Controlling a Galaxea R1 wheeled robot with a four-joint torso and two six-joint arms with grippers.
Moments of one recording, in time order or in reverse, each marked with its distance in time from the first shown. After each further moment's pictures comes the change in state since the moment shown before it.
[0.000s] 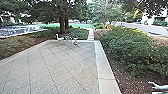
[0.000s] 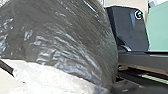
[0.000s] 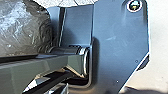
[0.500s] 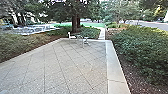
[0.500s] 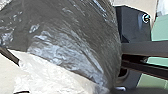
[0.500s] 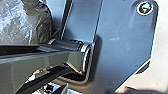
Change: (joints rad) left arm 0.013 -0.037 0.049 -0.001 0.002 -0.002; right arm -0.010 -0.005 0.000 -0.001 -0.001 -0.002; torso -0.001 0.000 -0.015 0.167
